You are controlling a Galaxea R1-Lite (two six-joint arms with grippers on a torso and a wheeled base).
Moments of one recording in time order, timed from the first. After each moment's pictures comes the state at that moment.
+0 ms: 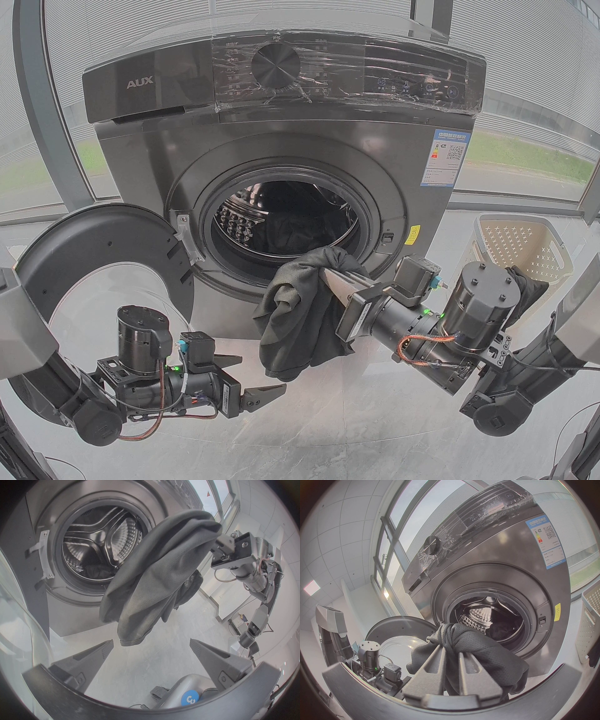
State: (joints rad) left arm -0.52 1.85 -0.36 -1.01 -0.31 -0.10; right arm 0.81 1.94 -0.66 -1.41 -0.11 0.31
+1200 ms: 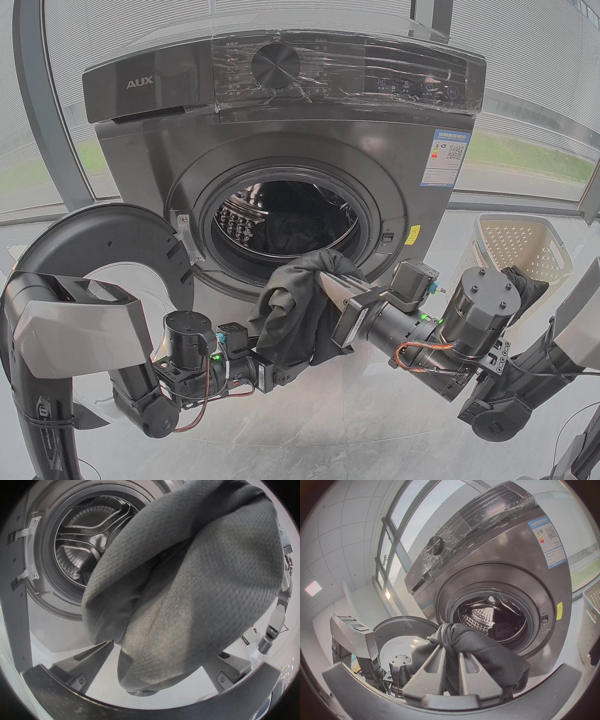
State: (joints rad) left arm -0.51 2.24 -0.54 -1.38 -0.29 -0.12; right arm 0.84 1.95 -0.65 -1.43 -0.12 0.31
